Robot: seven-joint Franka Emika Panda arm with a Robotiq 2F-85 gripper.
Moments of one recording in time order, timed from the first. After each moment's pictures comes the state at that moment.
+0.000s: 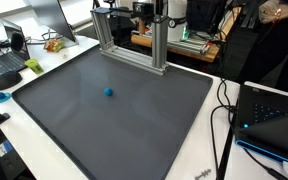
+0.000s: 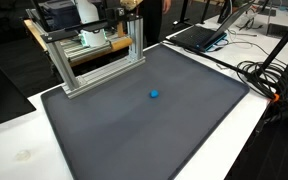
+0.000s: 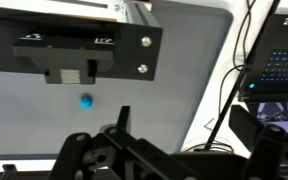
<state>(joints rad) 0.13 -0.81 0.04 -2.61 0.15 2.06 -0.03</state>
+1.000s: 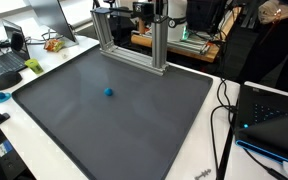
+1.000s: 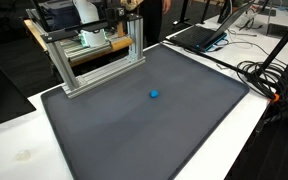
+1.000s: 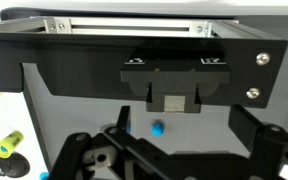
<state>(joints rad) -0.02 -0.66 0.08 -2.62 -0.12 2.07 0.08</state>
